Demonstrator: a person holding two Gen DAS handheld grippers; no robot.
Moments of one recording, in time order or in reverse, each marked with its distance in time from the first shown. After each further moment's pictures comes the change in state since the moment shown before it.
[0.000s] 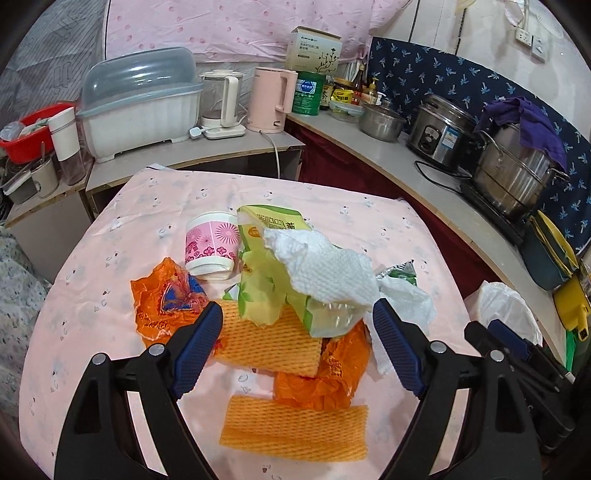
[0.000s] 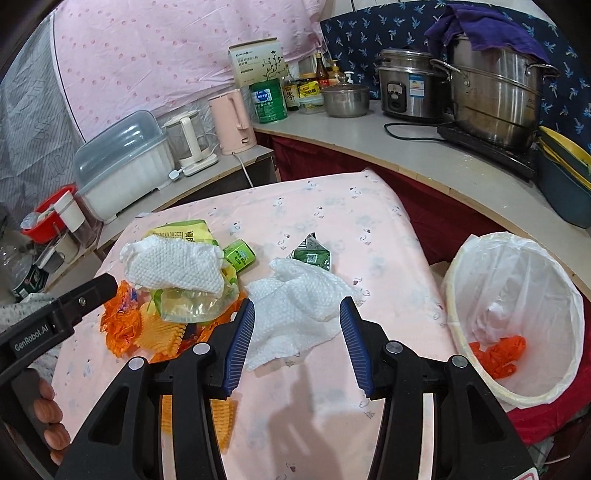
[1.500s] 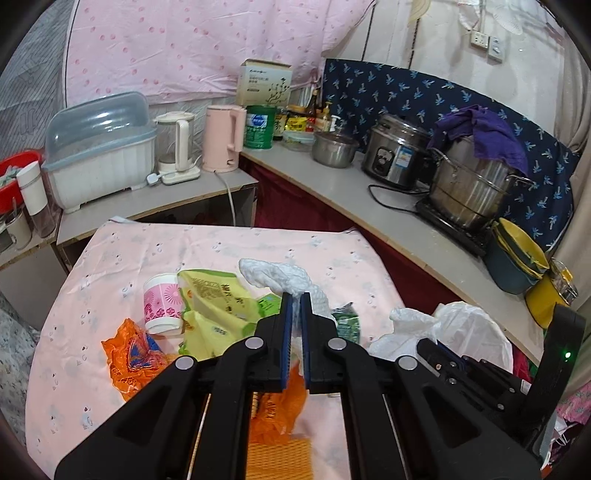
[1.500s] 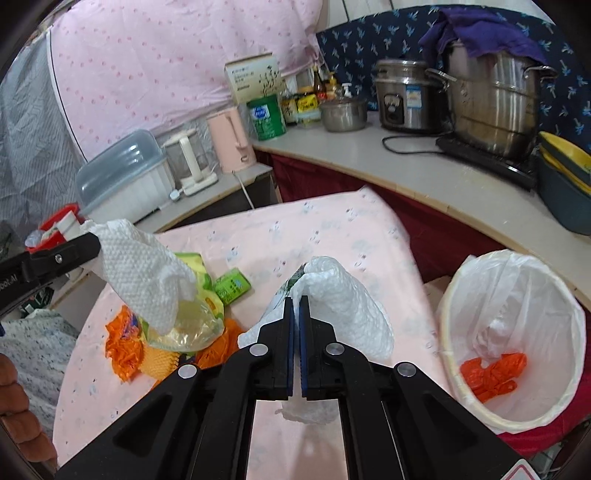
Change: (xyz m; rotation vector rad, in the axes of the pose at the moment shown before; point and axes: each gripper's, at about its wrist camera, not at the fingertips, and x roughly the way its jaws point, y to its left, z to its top) left arm -0.033 -0.060 0.041 0.100 -0.096 -0.116; right arm -0.014 -0.021 0.024 0.027 -0.066 0.024
